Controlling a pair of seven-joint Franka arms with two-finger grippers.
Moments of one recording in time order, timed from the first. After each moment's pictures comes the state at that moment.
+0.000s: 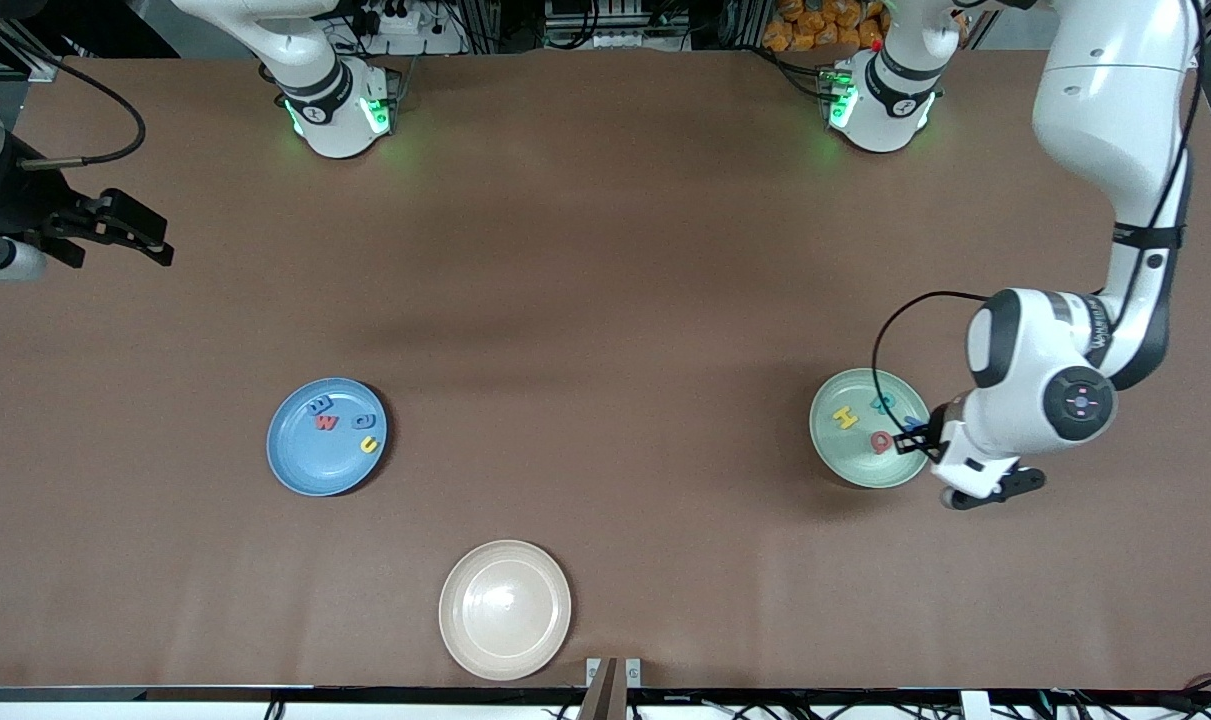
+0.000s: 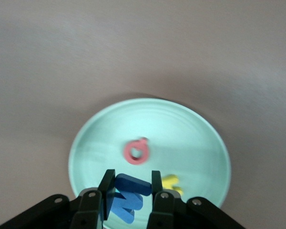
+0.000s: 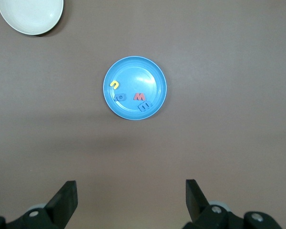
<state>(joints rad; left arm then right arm) -0.09 0.59 -0.07 -1.62 0.02 2.11 -0.41 0.02 -0.01 0.04 -1.55 0.02 1.52 0.06</state>
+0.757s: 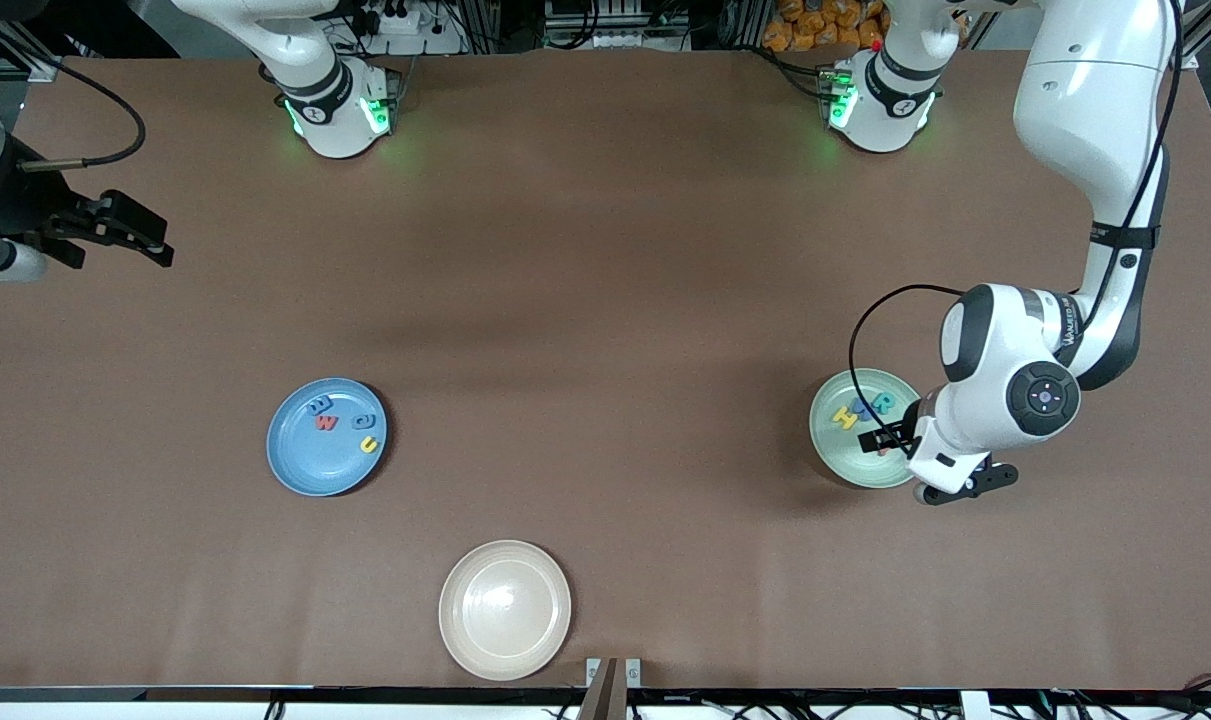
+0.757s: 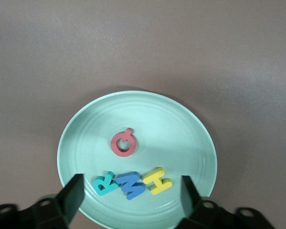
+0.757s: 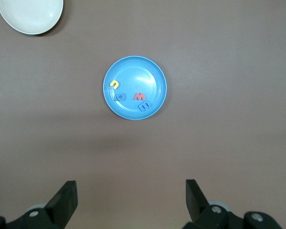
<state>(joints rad) -0.10 0.58 -0.07 -1.63 0.02 2.11 -0.43 0.02 -0.01 0.04 -1.55 0.02 1.52 0.06</state>
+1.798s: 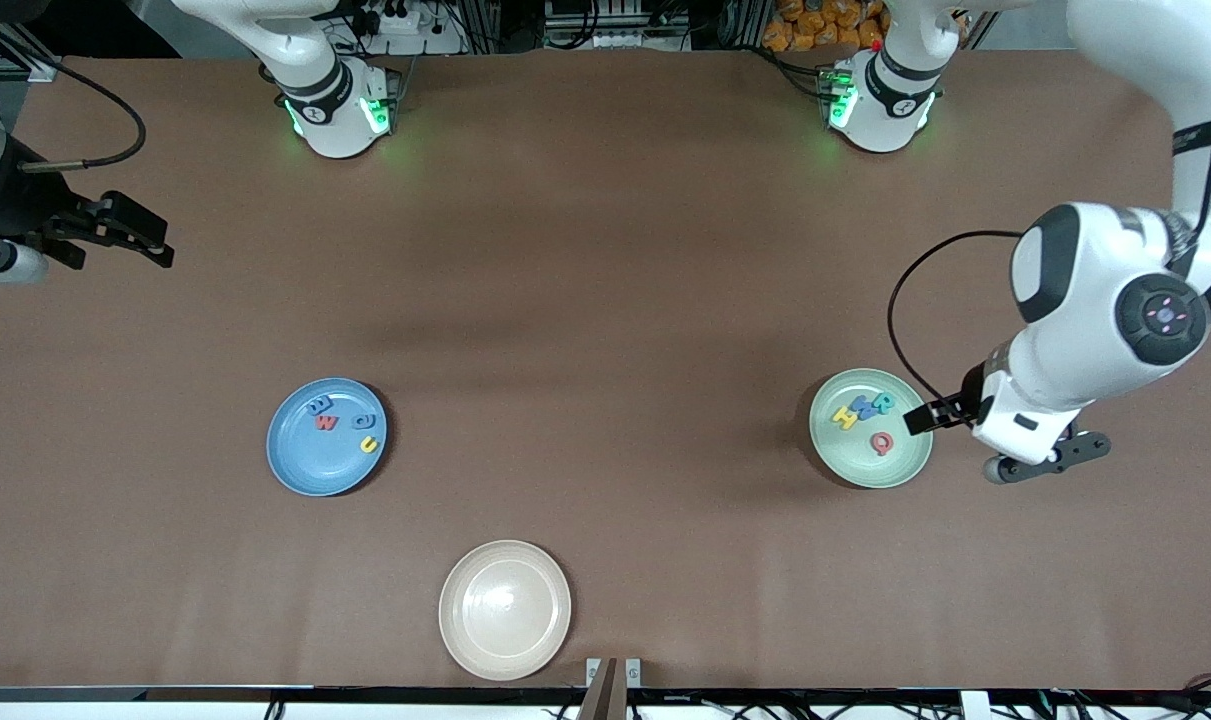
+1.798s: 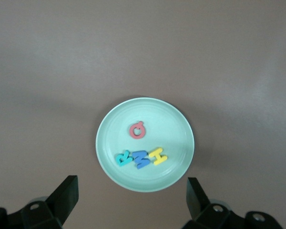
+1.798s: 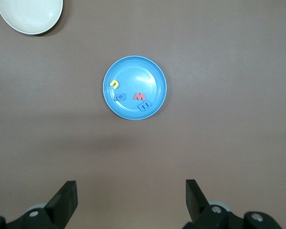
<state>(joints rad) -0.09 0.36 -0.06 -1.58 0.02 1.93 -0.43 0.02 -0.01 0.04 -1.55 0.02 1.52 0.06</state>
